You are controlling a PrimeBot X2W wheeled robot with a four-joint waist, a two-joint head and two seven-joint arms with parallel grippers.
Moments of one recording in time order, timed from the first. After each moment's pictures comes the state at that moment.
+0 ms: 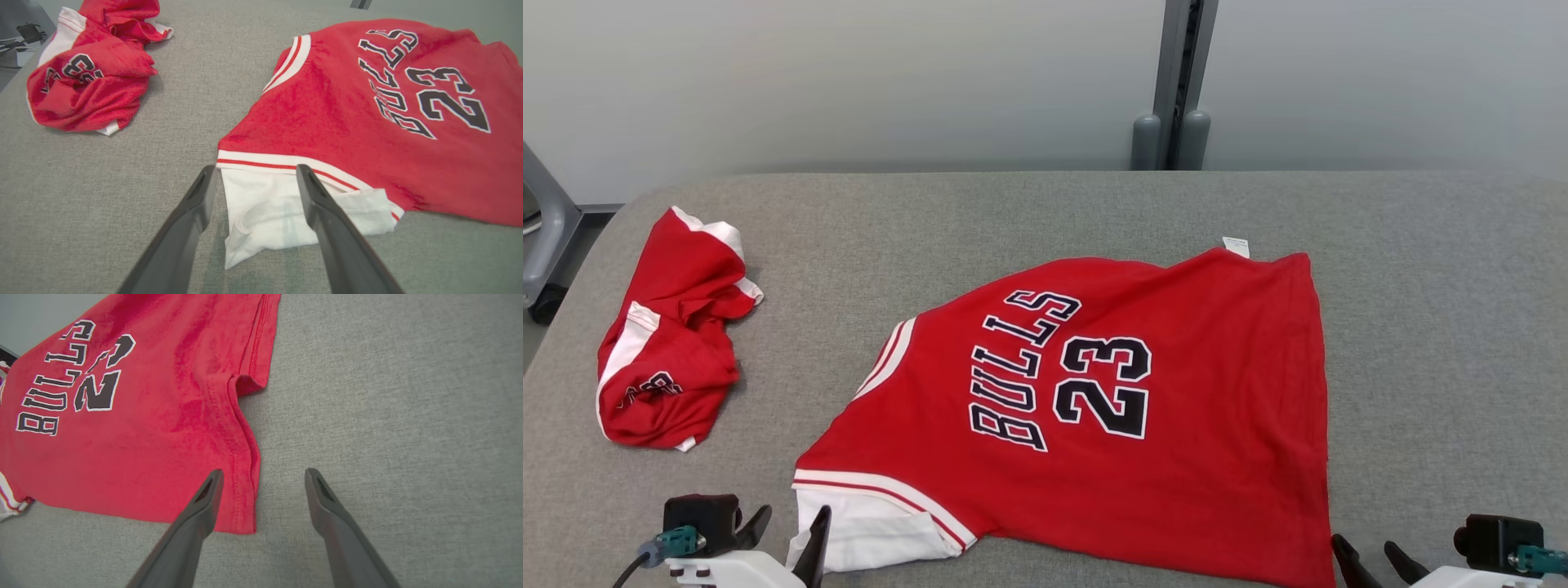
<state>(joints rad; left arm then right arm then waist) 0.03 0.50 -0.47 0.05 -0.72 0.26 0.14 0.17 -0.09 -0.01 0.07 0.45 0.13 0.35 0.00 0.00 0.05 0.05</state>
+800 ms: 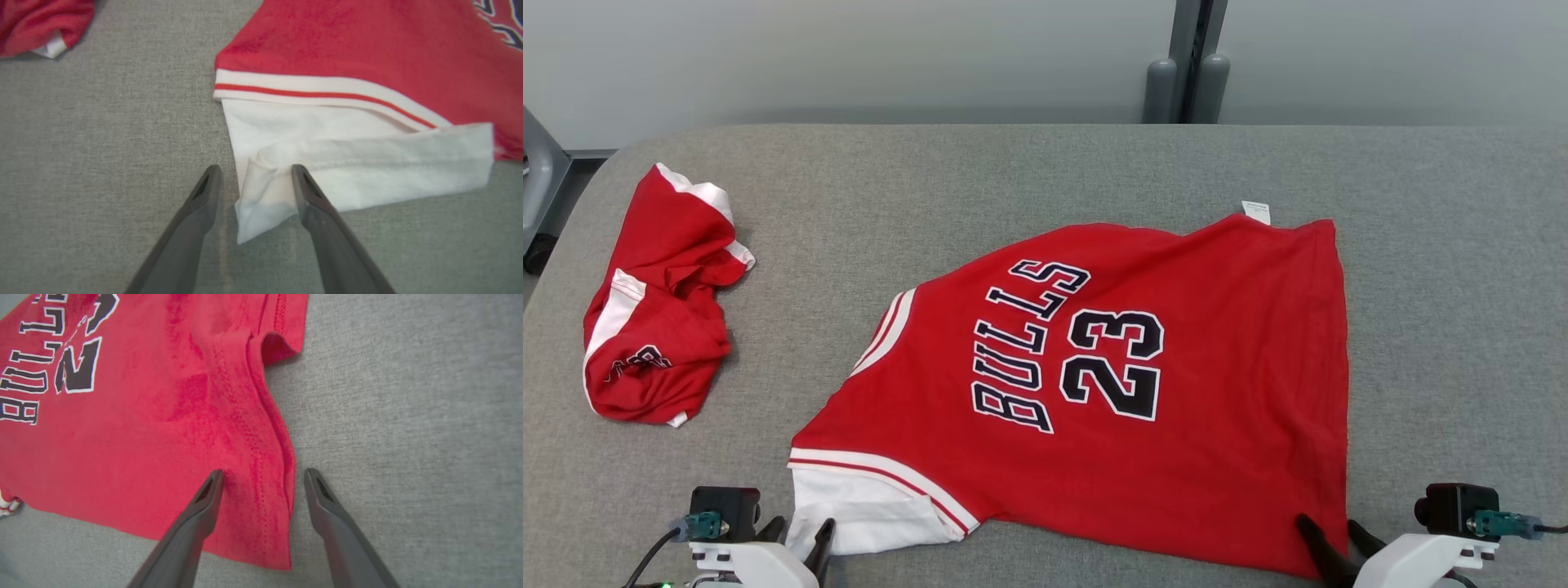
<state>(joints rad) -0.05 0.49 -0.53 0.20 -0.72 0.22 0.21 0.07 -0.06 0.04 0.17 0.48 0.13 0.39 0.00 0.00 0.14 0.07</state>
